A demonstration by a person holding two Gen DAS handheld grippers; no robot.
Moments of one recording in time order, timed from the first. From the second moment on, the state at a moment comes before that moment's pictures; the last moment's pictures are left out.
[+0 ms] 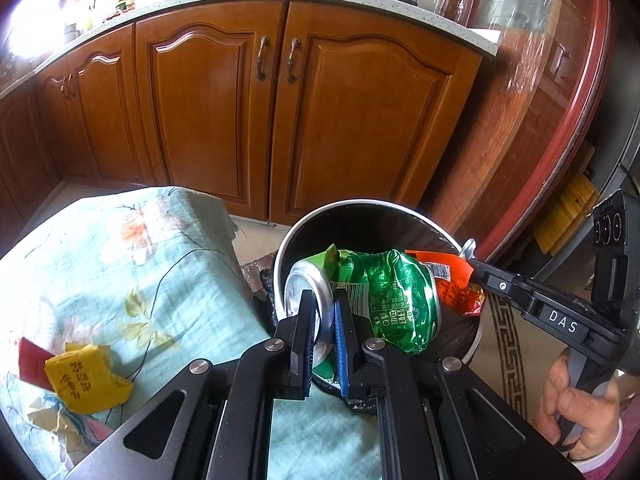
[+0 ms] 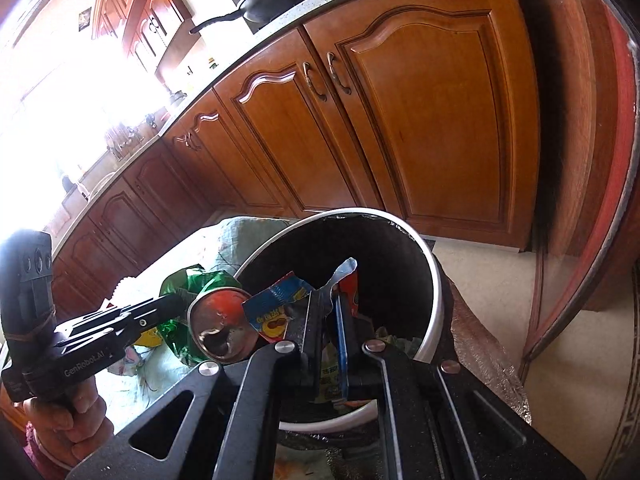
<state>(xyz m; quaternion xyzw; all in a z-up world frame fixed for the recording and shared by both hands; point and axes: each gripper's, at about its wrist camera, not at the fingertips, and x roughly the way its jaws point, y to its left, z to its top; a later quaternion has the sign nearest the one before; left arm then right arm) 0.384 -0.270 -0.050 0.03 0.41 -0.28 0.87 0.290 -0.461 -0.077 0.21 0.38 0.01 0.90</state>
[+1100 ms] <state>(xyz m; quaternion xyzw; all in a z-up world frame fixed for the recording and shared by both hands) 0.295 -0.177 -0.054 -0.03 0.39 -0.22 0.89 0.256 -0.407 -0.070 0.23 0.34 0.06 0.91</state>
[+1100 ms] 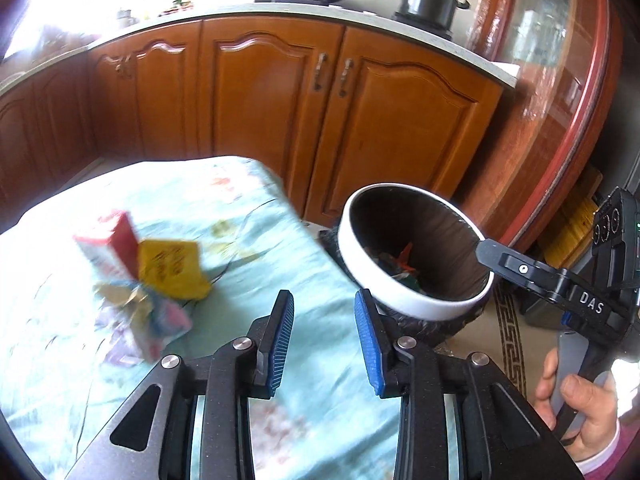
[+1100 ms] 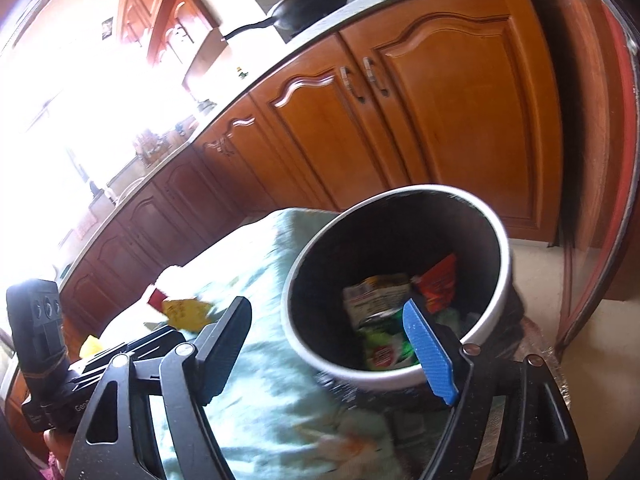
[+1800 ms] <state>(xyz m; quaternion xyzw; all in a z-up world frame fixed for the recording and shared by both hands) 0.242 -0.047 -0.067 -0.12 0.40 -0.11 0.90 0.255 -0.295 -0.090 0.21 0.40 0.15 0.88</state>
